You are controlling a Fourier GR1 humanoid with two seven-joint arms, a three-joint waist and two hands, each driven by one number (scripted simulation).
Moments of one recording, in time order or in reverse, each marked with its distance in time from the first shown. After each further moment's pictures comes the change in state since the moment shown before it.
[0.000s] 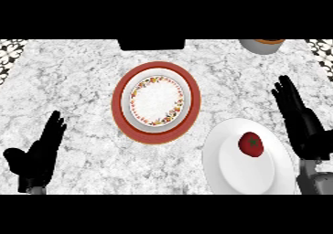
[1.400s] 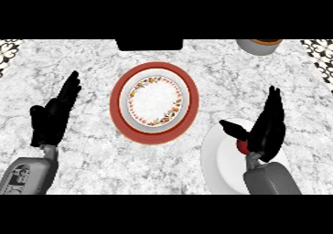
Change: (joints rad) left arm -0.298 0.044 -0.057 0.045 -0.117 -0.037 0.083; right arm -0.091 0.229 0.155 0.155 1.247 -0.562 0.779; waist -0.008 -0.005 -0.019
